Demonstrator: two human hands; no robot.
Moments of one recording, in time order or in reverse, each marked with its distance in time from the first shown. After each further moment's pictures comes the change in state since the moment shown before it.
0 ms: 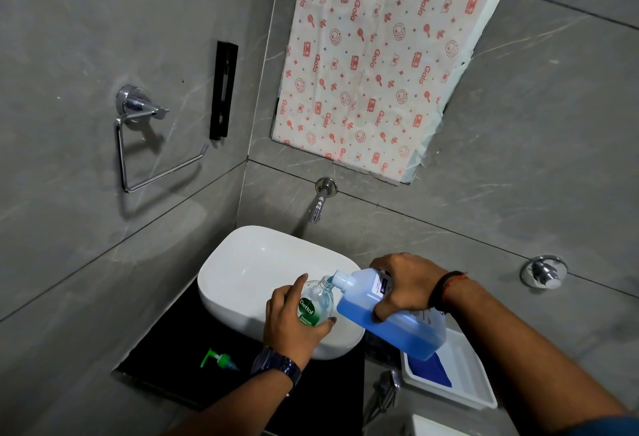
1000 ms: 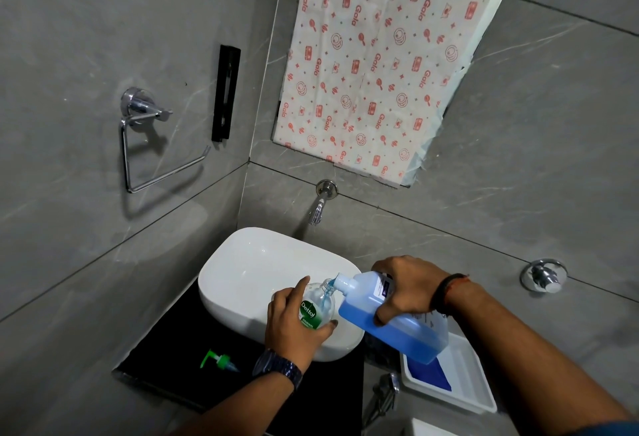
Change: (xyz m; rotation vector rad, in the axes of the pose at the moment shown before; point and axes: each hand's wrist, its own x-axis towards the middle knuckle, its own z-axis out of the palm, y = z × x) left_hand -0.005 0.007 -0.002 -0.004 0.012 0.010; right_hand -0.003 0.002 0.000 -0.014 -0.012 -0.004
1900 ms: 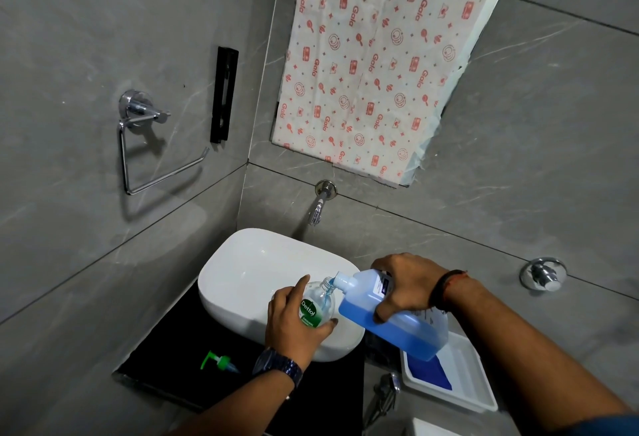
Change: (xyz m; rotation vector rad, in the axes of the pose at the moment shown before) left_hand 0.004 -0.002 0.003 0.019 -0.014 -0.005; right_hand 0.001 0.001 -0.003 0.000 -0.013 0.011
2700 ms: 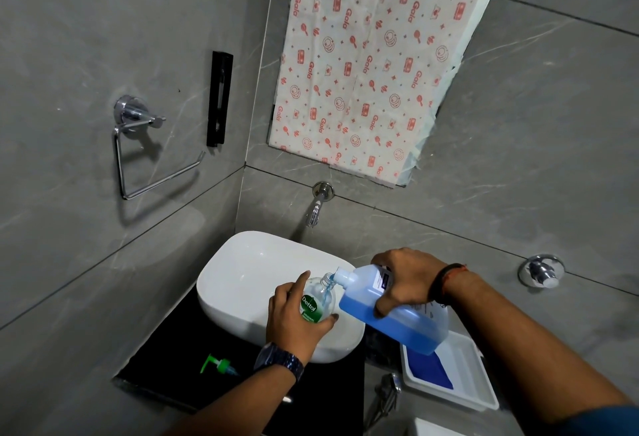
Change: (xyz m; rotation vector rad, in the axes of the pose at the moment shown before) left_hand 0.007 0.006 0.001 0.000 0.000 0.020; right_hand -0.001 0.003 -0.007 0.010 0.015 -0.005
